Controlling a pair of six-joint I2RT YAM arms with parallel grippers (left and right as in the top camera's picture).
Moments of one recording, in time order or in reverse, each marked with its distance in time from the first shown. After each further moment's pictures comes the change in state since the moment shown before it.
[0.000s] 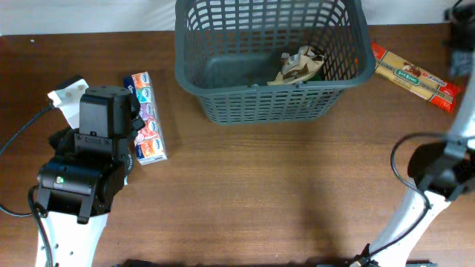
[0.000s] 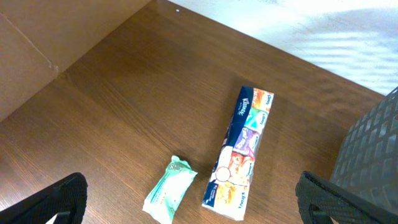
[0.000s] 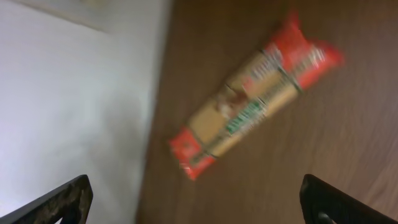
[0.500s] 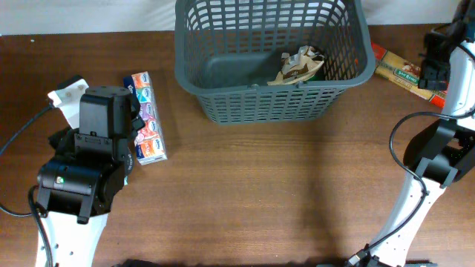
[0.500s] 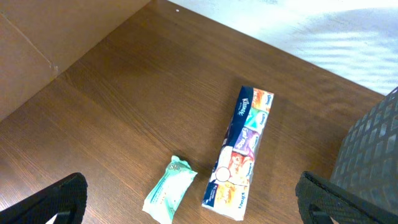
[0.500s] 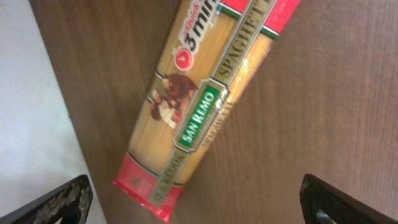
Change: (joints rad) left arm 0.000 0.000 0.000 0.000 0.000 0.000; right arm -0.018 0.201 -0.039 0.068 -0.043 0.254
